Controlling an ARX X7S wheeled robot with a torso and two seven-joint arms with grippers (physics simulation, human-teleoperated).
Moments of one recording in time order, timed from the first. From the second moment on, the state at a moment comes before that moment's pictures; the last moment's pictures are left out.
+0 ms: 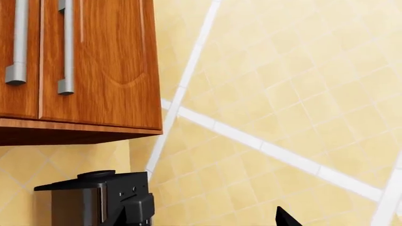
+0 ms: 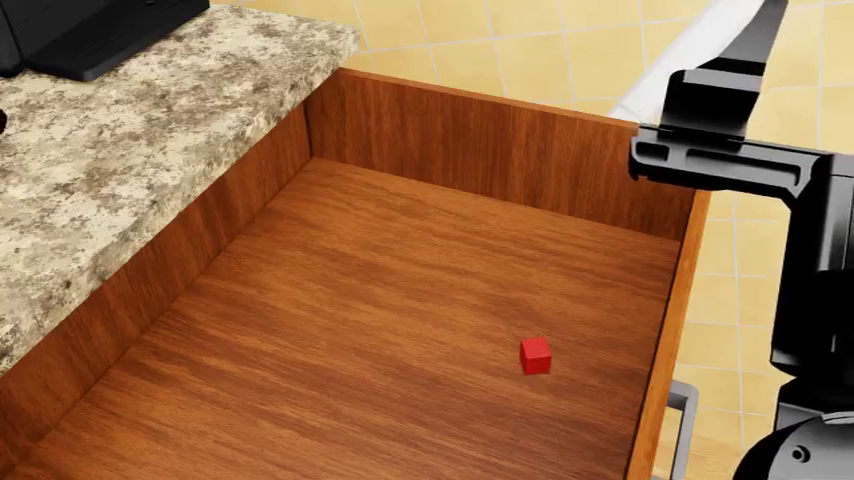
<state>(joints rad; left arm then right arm) -1.19 -0.59 0.11 0.79 -1.37 -1.13 -1.03 0.75 0.29 0.08 -0.82 0.21 1.02 0.30</state>
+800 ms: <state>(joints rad) -1.20 -0.56 0.16 0.77 -1.32 -1.10 -1.00 0.62 0.32 0.42 -0.67 0.19 0.92 0.29</state>
